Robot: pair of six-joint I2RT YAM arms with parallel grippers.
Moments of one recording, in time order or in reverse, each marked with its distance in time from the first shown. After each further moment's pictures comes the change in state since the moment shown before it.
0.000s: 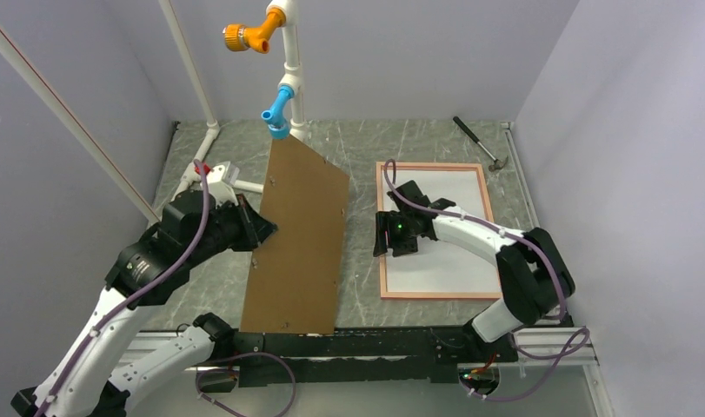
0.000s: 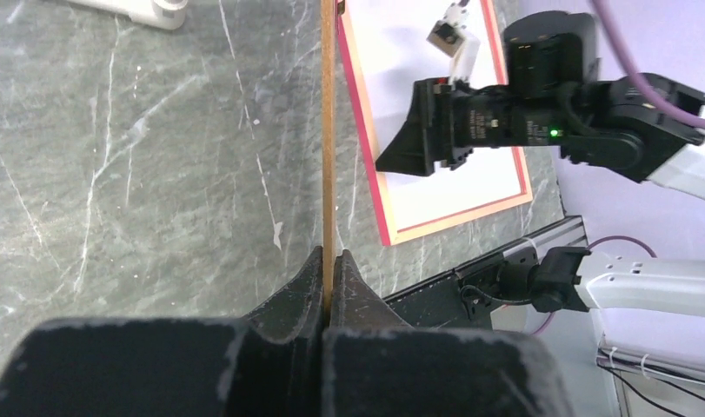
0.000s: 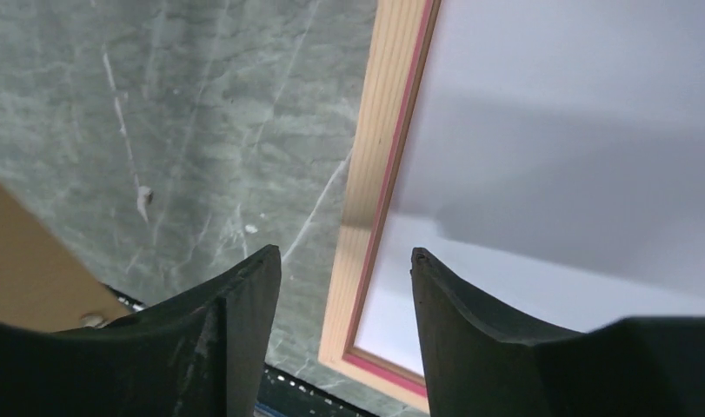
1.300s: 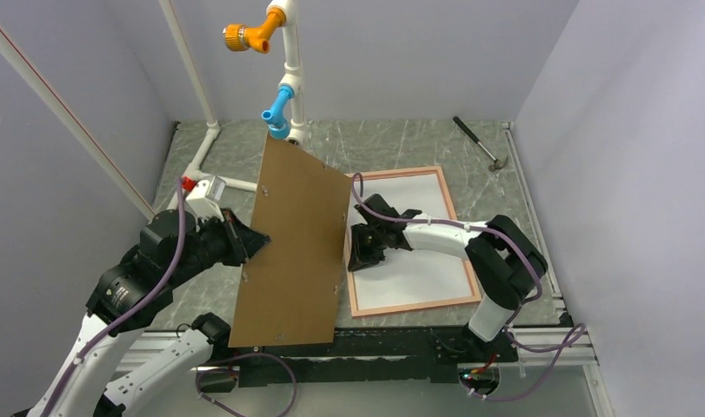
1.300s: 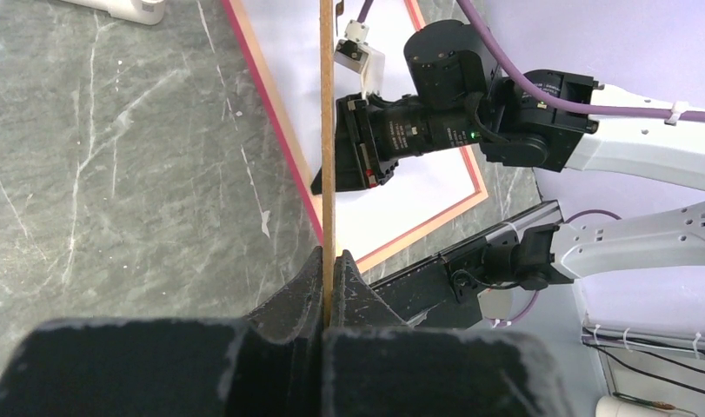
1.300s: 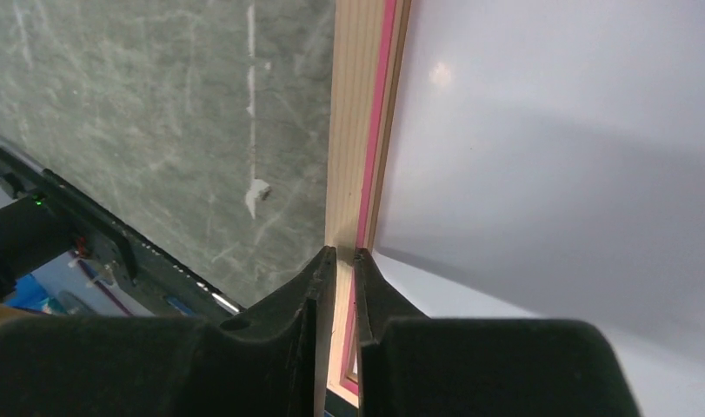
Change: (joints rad) left arm 0.000 -0.145 -0.041 -0.020 0.042 0.000; right arm 0.197 0.177 0.035 0.183 -0.096 0.171
